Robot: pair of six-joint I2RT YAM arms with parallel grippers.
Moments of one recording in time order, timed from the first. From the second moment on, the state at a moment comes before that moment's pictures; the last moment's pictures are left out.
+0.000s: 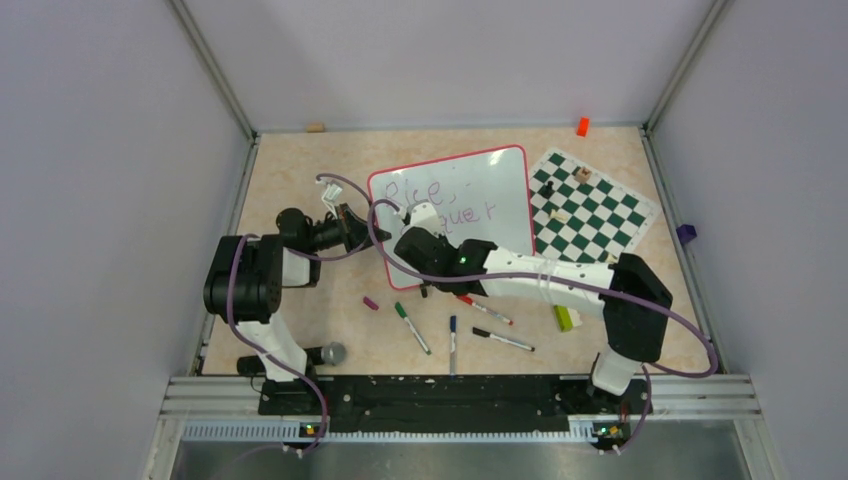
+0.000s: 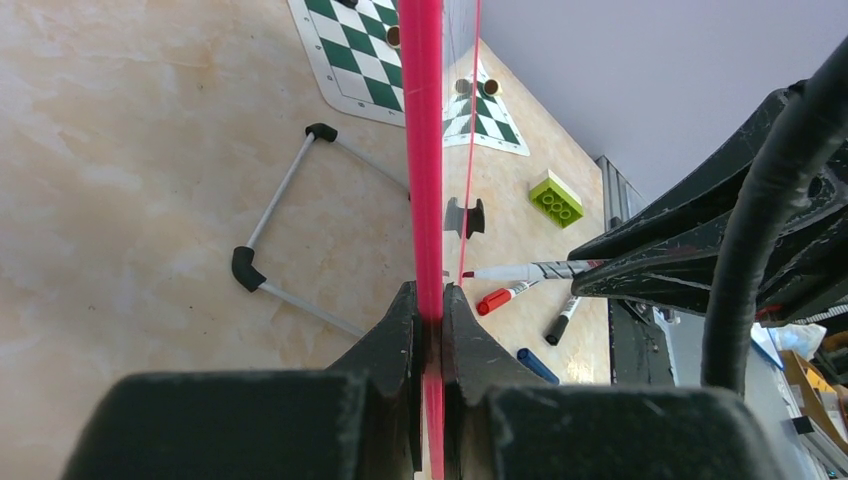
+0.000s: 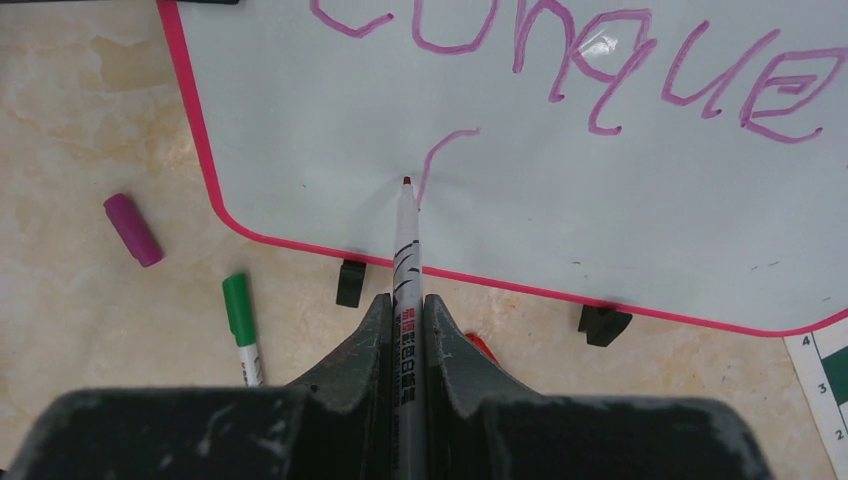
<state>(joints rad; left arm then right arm) 0.02 1.79 0.57 1.27 1.24 -0.70 1.13 1.70 1.33 -0.54 0.55 0.45</state>
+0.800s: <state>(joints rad) 0.03 1.83 0.57 1.35 1.25 -0.76 1.12 1.72 1.36 -0.54 0.62 0.46</state>
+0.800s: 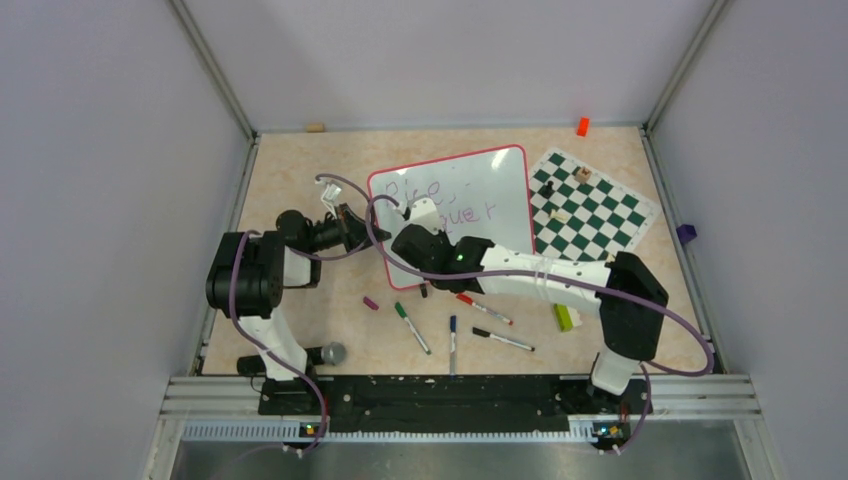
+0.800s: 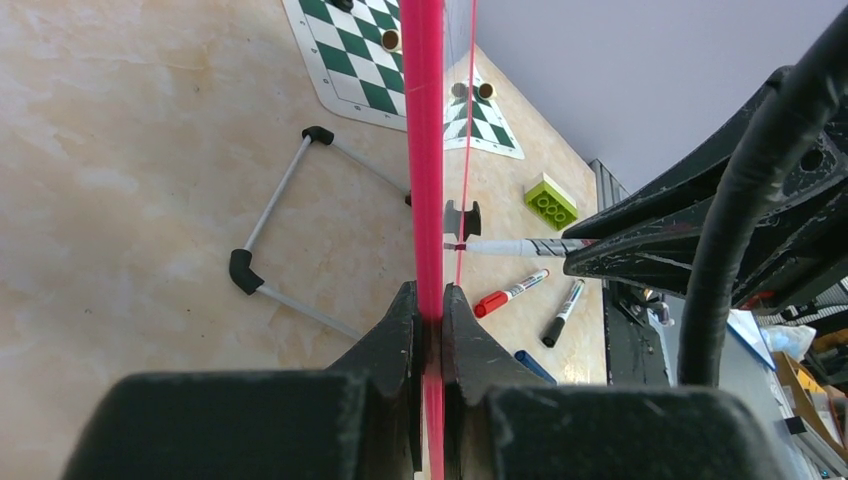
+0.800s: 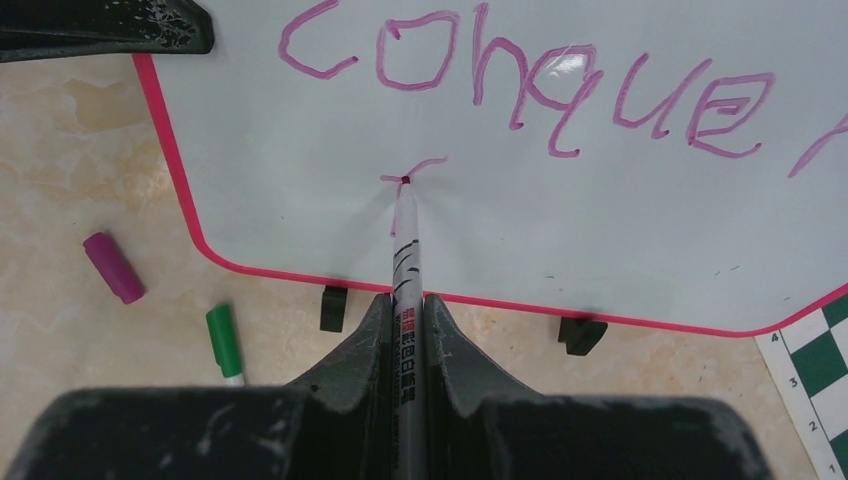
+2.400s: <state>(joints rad) 0.04 1.88 0.57 1.50 1.28 -0.86 1.08 1.66 1.30 -0.49 0.50 0.43</state>
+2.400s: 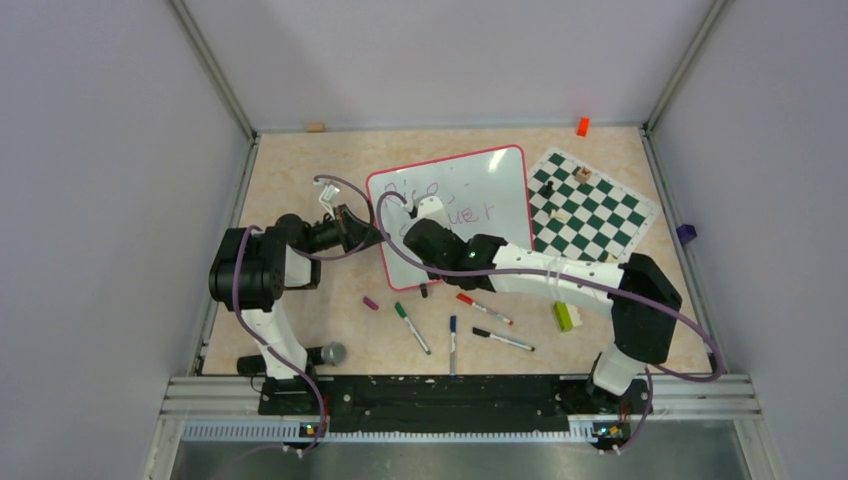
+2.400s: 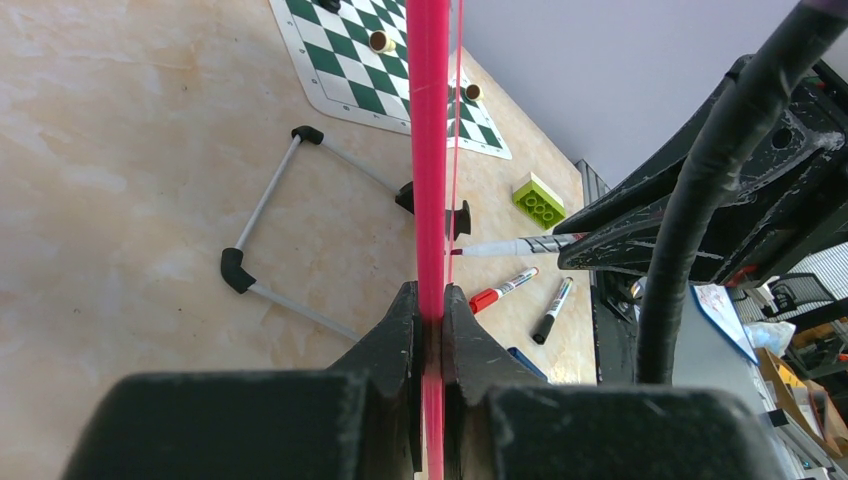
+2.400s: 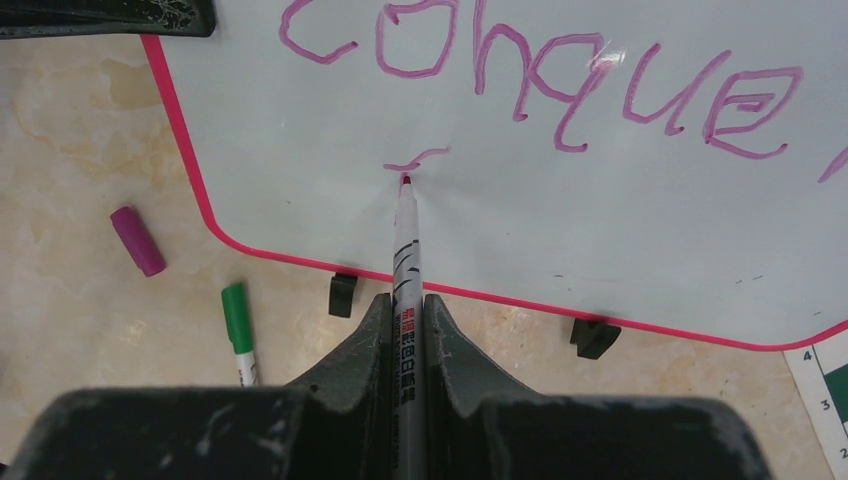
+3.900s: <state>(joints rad) 0.04 1.89 0.57 1.51 1.27 -0.87 1.07 1.67 1.32 -0.55 0.53 0.43</state>
